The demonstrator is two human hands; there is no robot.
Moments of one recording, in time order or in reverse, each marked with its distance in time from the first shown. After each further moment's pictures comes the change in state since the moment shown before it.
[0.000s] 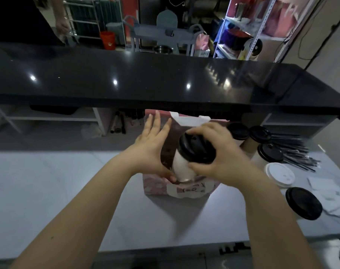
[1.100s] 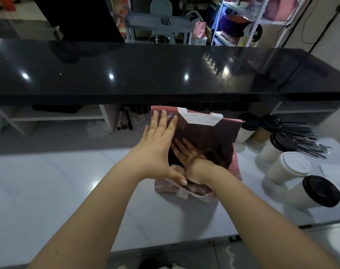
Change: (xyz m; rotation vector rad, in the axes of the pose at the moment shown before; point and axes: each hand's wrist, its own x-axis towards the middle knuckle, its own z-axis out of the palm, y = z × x) left_hand -0.018 -0.028 0.001 0.036 0.070 0.096; right_hand 0.050 0.039 0.137 -0.491 -0.571 0.134
